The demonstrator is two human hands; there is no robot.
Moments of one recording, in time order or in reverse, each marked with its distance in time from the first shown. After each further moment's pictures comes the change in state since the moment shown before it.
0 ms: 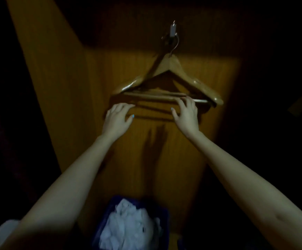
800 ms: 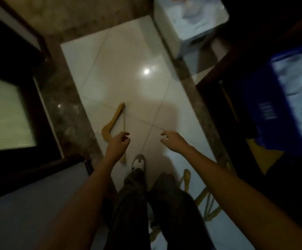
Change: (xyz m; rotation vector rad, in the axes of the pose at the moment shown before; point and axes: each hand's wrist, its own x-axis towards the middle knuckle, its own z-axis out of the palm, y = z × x) left_hand -0.979 -0.064 0.032 -0.220 -0.159 -1.859; right_hand -0.835 -0.178 0.318 0.029 -1.987 -0.294
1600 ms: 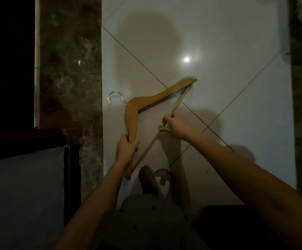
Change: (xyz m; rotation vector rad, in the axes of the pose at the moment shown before) left_hand 0.259 -0.349 0.196 -0.463 0.277 -0.450; right_hand 0.430 0.029 0.249 -0.484 -0.079 -0.501
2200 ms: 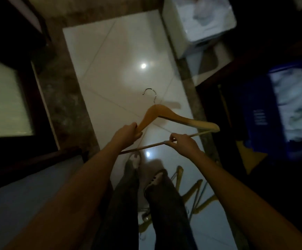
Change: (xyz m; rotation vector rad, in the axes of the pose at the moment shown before) left_hand -0.351 0.317 -0.145 0.784 -0.487 0.574; right_hand -0.453 -0.154 -0.276 0.294 0.118 0.487
